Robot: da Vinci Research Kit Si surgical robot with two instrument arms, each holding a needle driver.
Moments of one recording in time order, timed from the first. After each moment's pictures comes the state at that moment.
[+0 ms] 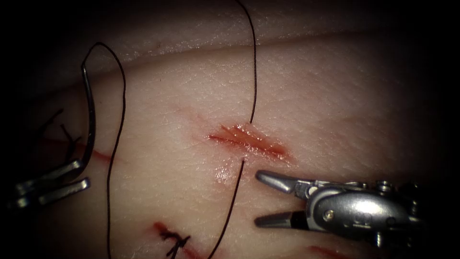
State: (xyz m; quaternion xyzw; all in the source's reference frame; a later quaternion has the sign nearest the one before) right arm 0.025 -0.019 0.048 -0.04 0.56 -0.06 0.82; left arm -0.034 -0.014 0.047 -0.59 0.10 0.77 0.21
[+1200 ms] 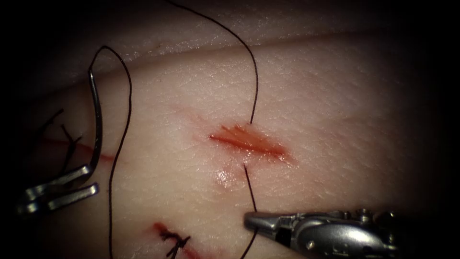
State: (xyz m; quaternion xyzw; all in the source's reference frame) right arm 0.025 -0.026 0.049 -0.03 0.55 -0.10 0.83; left arm -0.034 -0.014 0.048 -0.59 0.09 0.77 0.21
